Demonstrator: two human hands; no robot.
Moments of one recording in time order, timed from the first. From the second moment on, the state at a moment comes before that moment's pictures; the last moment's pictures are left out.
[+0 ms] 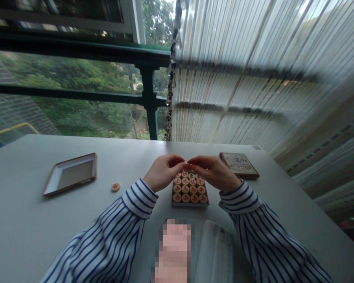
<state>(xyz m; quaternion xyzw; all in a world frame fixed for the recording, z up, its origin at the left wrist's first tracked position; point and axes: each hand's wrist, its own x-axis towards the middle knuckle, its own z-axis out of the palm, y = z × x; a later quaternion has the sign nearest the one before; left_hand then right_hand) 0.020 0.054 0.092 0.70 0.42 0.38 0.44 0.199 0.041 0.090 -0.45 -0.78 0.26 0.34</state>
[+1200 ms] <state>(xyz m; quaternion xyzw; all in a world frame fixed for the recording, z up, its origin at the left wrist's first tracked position) 0.024 0.052 0.097 0.67 0.42 0.38 0.48 0.196 0.040 0.092 -0.45 -0.79 0.25 0.35</state>
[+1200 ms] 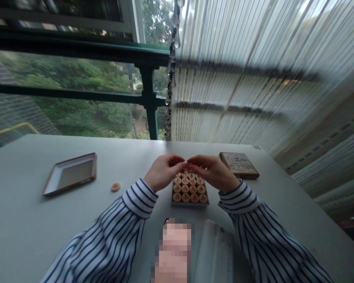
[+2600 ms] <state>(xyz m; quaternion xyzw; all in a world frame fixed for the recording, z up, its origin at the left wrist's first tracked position) 0.026 0.054 0.090 0.62 0.44 0.40 0.52 0.194 0.039 0.091 -0.43 -0.84 0.13 0.31</state>
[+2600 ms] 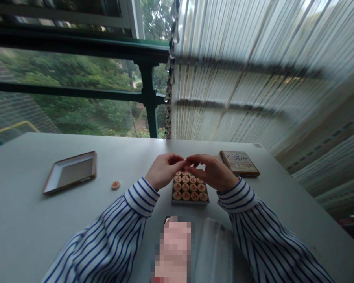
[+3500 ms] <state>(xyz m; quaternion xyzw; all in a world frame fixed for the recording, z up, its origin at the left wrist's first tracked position) 0.012 0.067 0.063 0.80 0.54 0.21 0.18 0.204 0.044 0.091 -0.47 -0.86 0.05 0.20</state>
